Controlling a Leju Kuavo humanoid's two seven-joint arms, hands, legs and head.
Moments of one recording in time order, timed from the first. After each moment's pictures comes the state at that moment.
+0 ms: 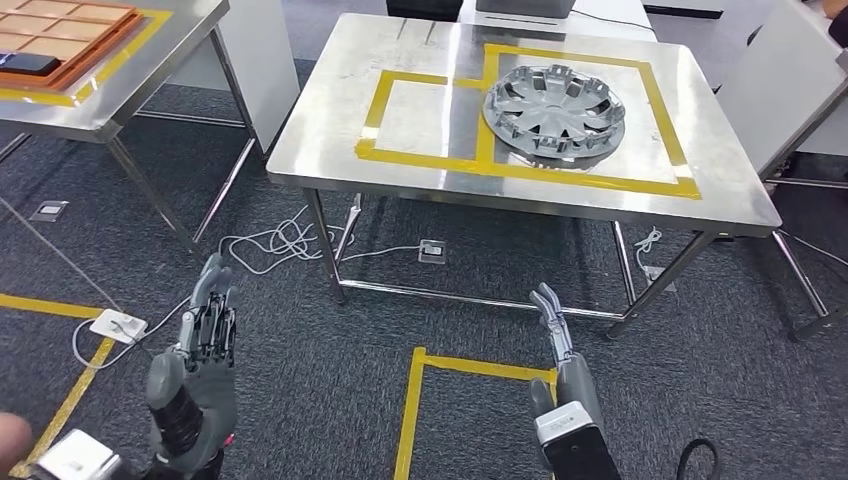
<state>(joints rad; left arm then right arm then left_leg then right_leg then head) 0.06 0.20 -0.70 -2.03 -0.17 0.44 -0.33 0.05 -0.26 0.72 -2.11 0.39 -0.67 -0.05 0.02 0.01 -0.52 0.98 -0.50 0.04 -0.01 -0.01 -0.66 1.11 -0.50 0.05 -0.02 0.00</state>
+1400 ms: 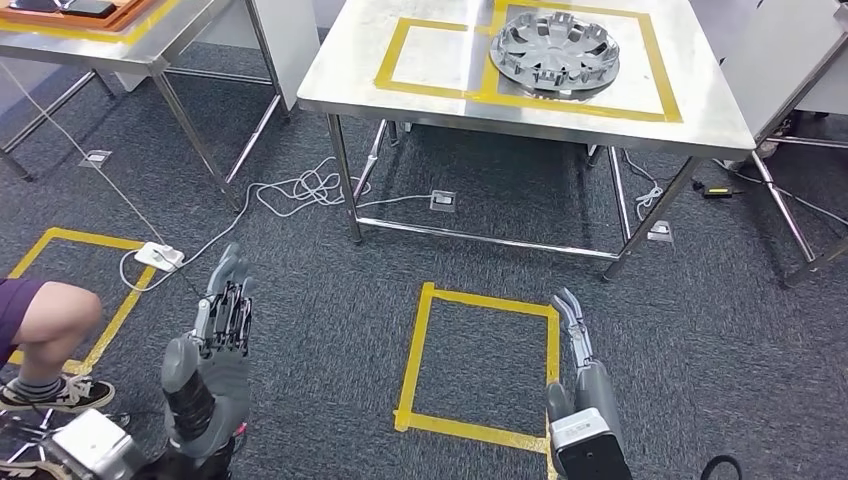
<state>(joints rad) 0.06 0.20 -0.69 -2.04 -0.15 0.44 -0.33 0.04 -0.27 0.72 -2.11 0.42 -0.68 -0.02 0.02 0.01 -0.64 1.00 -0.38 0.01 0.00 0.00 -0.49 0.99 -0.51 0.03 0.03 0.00</state>
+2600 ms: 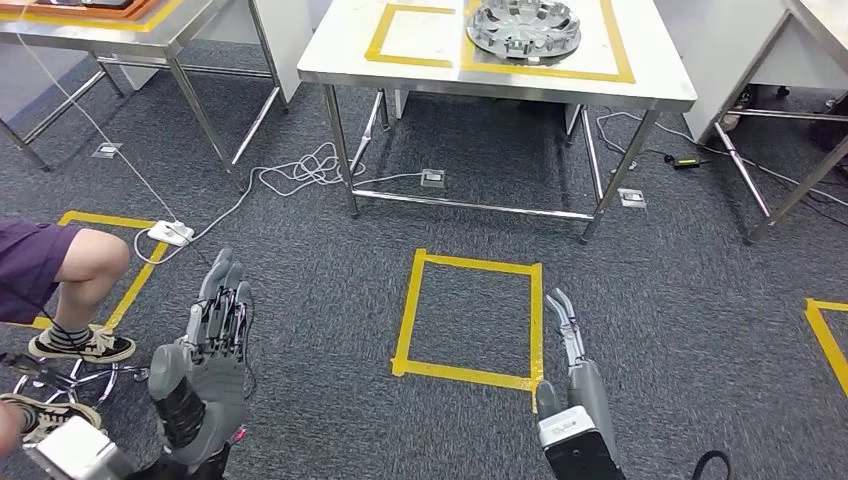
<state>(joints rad) 0.06 0.21 -0.68 -2.04 -0.12 0.43 -0.35 0.04 -0.27 0.73 -2.11 0.44 -0.68 0.00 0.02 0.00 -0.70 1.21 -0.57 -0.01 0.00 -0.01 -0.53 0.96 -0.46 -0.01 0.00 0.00</state>
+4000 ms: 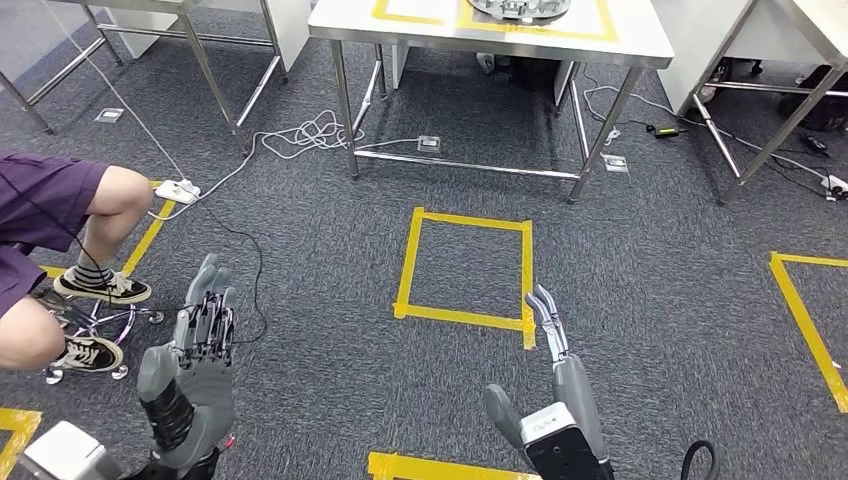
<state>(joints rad) 0.07 0.21 -0.67 -2.03 -0.10 0.42 -0.36 0.04 -0.27 0.75 -2.11 0.47 -0.67 0.02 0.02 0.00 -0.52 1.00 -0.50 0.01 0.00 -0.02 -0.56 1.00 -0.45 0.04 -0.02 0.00</state>
